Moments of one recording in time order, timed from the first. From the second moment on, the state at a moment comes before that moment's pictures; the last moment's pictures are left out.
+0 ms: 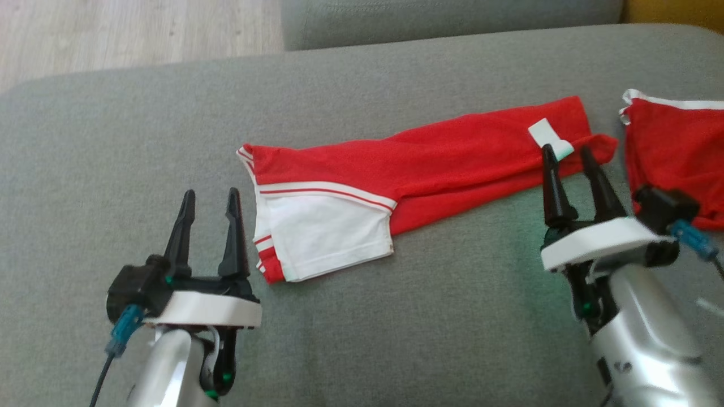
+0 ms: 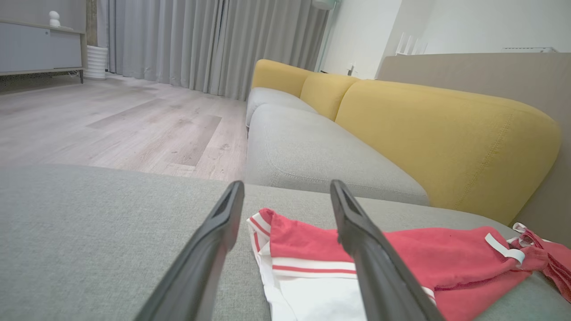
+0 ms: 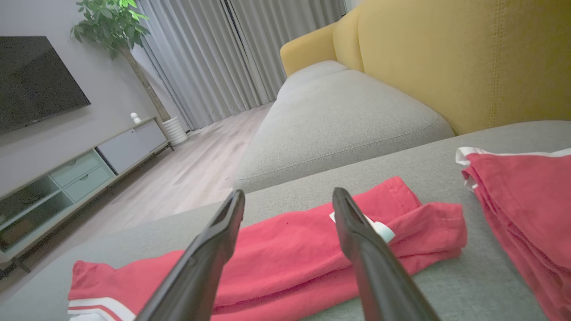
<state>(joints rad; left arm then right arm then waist) -0.21 0.07 -0.20 0.29 -0.37 -0.05 -0.25 -0.38 -0.14 0.20 0.55 0.50 0.13 -0.25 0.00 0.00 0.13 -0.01</state>
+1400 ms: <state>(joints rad) -0.33 0.04 -0.23 0.33 -0.34 -0.10 -0.25 -0.81 -0.16 -0.24 1.22 0.17 0.13 -0.20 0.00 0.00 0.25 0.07</state>
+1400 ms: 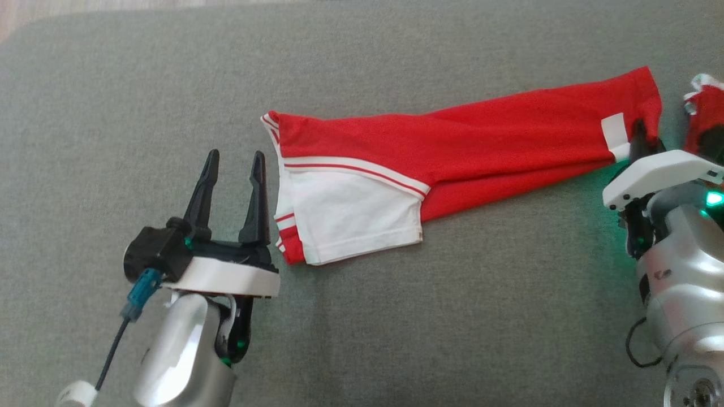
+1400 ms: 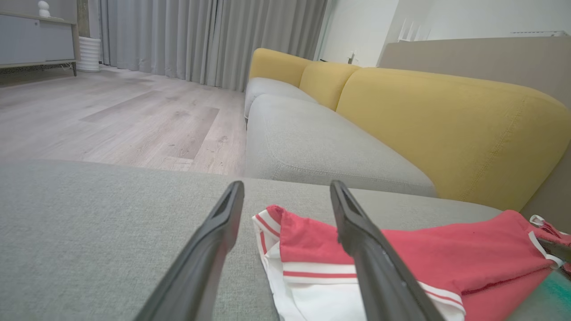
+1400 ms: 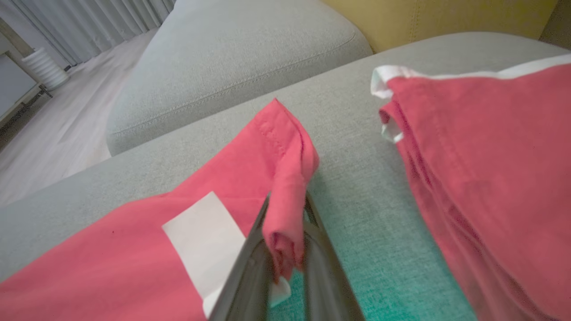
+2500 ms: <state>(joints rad) -0.16 0.05 -0.21 0.30 -0.36 -0.10 -0.25 -0.60 -0.07 0.00 0.86 0.37 0.13 -0.15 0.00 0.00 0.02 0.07</state>
